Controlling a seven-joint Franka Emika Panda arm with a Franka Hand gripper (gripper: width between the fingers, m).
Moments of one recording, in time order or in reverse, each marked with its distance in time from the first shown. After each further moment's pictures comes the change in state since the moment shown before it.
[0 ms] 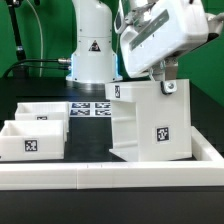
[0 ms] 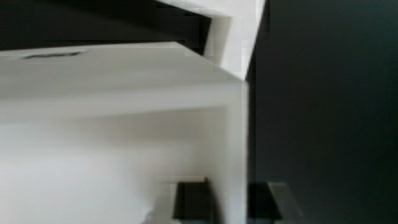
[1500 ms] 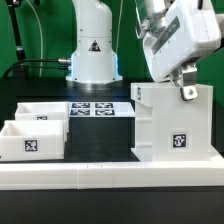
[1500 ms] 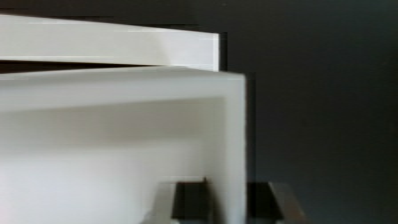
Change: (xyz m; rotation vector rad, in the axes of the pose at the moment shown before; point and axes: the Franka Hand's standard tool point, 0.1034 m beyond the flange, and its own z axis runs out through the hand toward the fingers) arm -0.021 -0.019 0.015 0.008 -0.036 0.160
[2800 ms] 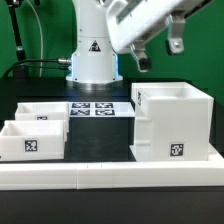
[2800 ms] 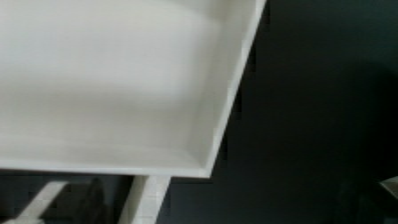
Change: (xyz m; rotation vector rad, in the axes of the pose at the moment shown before) arm 0.034 0.003 -0.068 0.031 0.022 -0.328
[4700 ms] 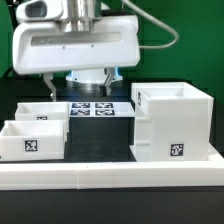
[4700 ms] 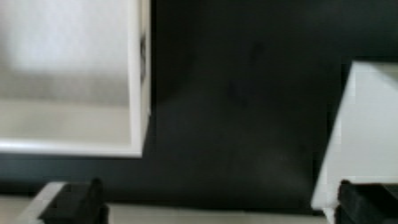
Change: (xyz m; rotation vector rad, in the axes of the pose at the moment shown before) arm 0.078 0.132 0.029 -0.252 -0.248 -1.268
